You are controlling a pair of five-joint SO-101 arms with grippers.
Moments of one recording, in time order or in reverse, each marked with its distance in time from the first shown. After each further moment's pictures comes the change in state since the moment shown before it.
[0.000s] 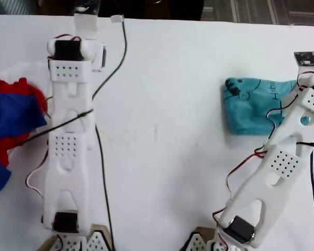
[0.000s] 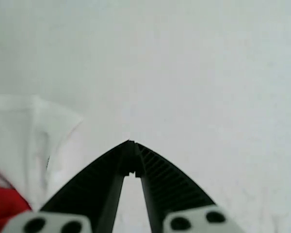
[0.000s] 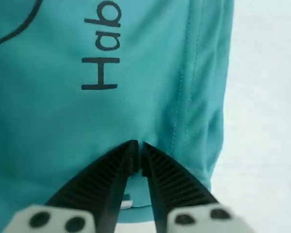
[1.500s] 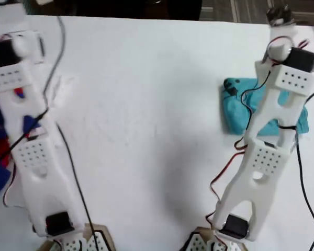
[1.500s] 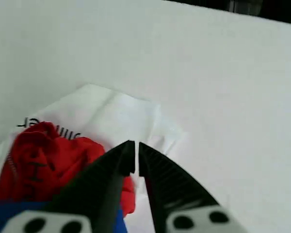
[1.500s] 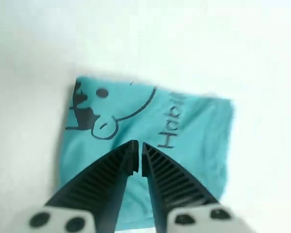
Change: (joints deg) left arm -20.1 -11.1 0.1 0.1 -0.9; right arm -14.9 -20.9 -0.5 5.4 -5.4
